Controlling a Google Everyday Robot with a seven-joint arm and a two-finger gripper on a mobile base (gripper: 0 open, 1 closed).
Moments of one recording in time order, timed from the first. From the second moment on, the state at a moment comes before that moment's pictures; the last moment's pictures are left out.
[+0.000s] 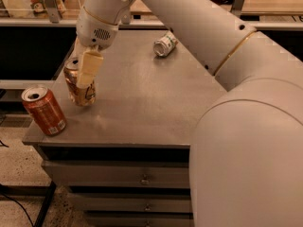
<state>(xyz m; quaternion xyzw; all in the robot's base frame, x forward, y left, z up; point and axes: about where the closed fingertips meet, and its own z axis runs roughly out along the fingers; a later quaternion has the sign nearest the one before) 0.570 0.171 0.916 -0.80 0.53 0.20 0.18</state>
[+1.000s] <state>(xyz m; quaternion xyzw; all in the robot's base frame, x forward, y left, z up) 0.562 0.193 0.888 -0.82 0.51 0.21 0.15</state>
